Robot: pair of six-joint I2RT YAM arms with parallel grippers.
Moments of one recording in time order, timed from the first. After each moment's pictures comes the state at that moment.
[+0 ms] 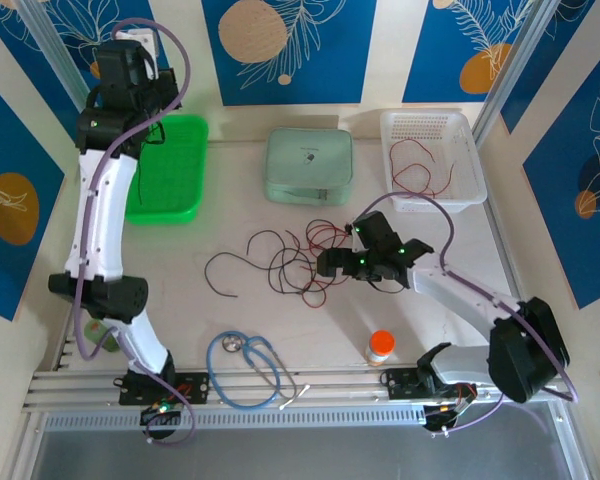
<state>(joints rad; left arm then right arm) -0.14 1.79 2.34 -0.87 -0.19 -0.09 0.57 1.24 0.81 -0.54 -0.22 0.57</state>
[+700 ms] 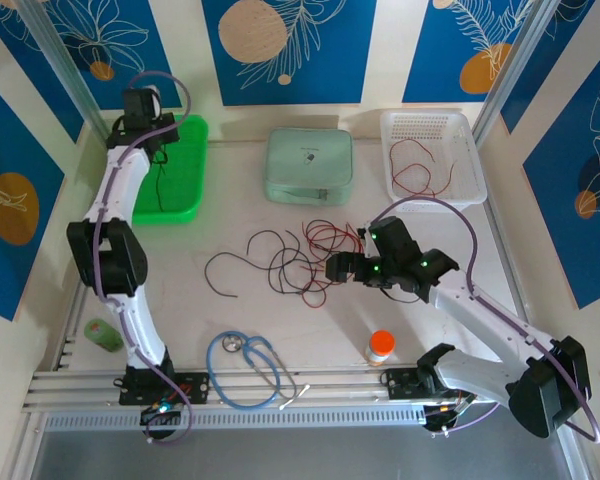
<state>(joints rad) 0.03 2.01 1.92 -0.52 -0.07 -0.17 0.57 1.06 0.79 -0.66 -0.25 0.62</state>
